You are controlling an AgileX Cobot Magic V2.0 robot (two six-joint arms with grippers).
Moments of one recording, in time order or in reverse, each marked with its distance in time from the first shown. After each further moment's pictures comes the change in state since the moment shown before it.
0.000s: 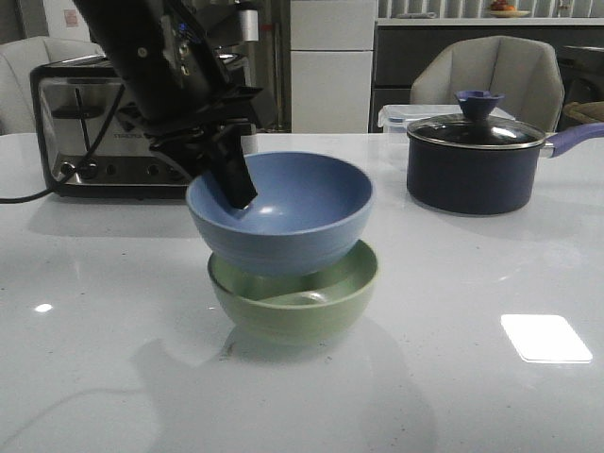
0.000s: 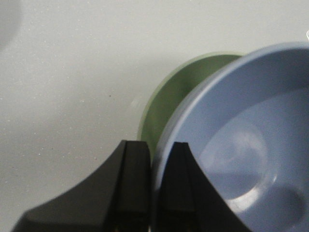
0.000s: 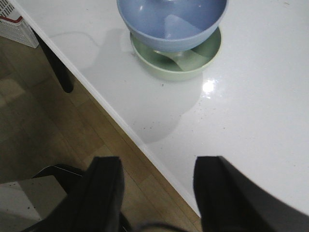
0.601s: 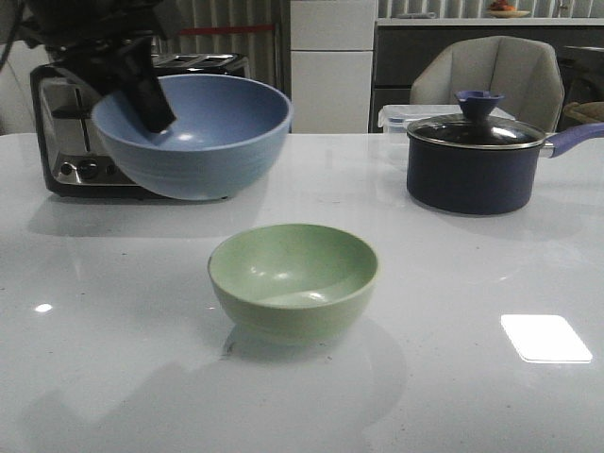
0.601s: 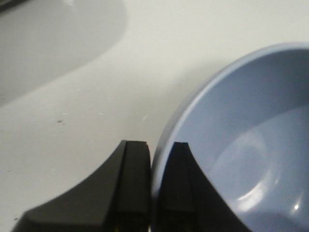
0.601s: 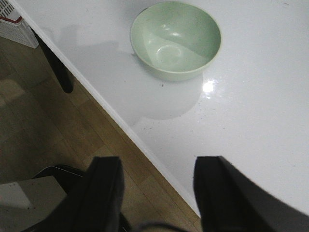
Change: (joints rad) left arm 0.094 -0.176 0.005 0.103 0.099 -0.022; right arm 0.000 0.000 0.000 0.000 0.000 0.000
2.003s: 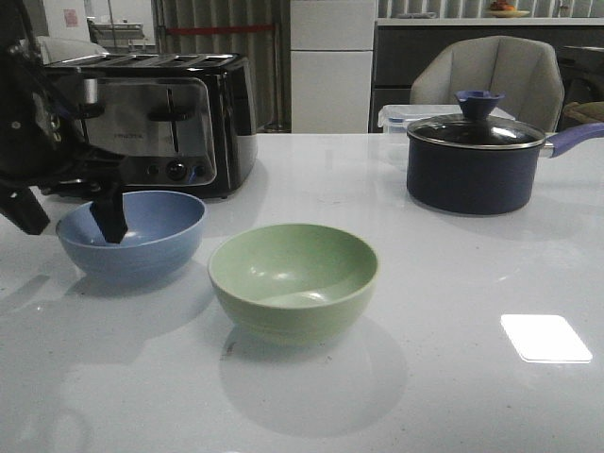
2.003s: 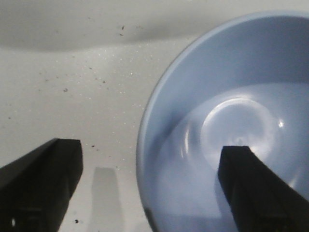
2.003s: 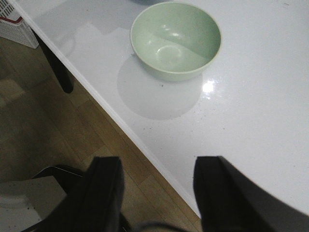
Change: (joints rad) left arm 0.169 0.190 0.188 0.208 -0.337 -0.318; right arm 0.000 0.000 0.000 0.000 0.000 -0.002
